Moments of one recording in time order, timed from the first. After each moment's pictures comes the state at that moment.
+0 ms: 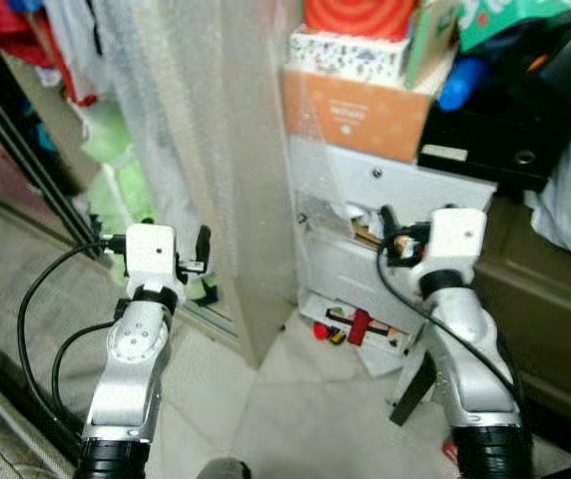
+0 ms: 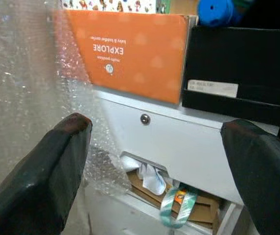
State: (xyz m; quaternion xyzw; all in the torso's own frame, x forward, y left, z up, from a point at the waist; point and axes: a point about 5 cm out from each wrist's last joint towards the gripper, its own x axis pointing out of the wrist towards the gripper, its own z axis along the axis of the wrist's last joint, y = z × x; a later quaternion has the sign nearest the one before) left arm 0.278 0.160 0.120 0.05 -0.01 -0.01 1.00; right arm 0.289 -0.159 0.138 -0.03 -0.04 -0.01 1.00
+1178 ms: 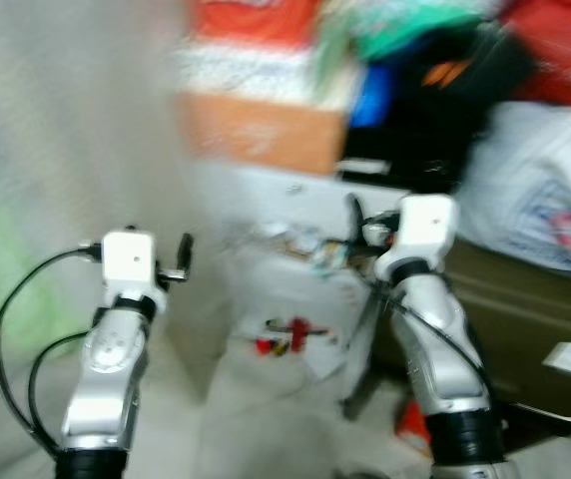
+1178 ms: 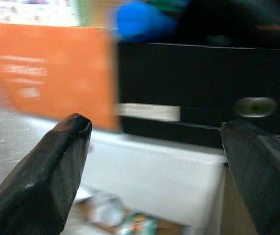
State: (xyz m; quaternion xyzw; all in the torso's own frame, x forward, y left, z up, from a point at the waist) left arm 0.275 0.171 0.119 0.04 -0.01 -0.03 1.00; right arm 0.297 -0.132 0.145 -0.01 -0.06 0.03 1.00
